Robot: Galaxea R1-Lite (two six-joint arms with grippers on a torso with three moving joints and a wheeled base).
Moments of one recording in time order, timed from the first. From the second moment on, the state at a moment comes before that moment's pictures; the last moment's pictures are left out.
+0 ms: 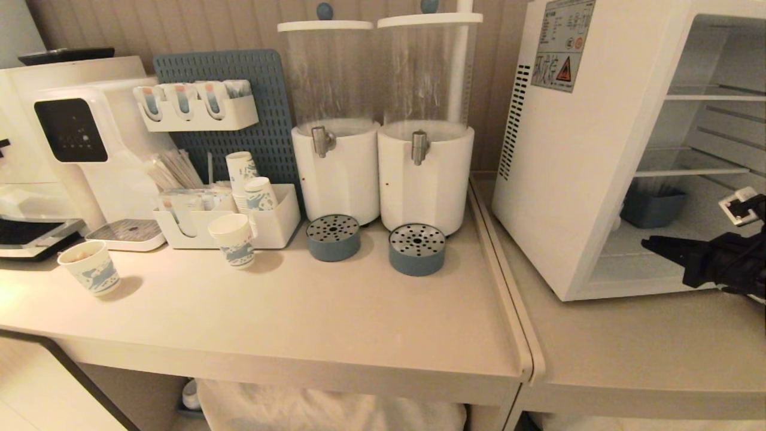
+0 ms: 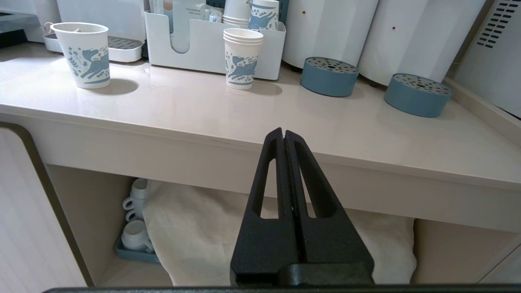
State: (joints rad) left arm 0.00 0.00 0.00 -0.13 -0.01 -0.16; right arm -0.41 1.83 -0.70 -0.79 0.74 -0.30
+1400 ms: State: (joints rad) left arm 0.00 0.00 0.00 -0.13 -0.01 -0.16; right arm -0.29 2.02 -0.96 -0.75 0.66 -0.13
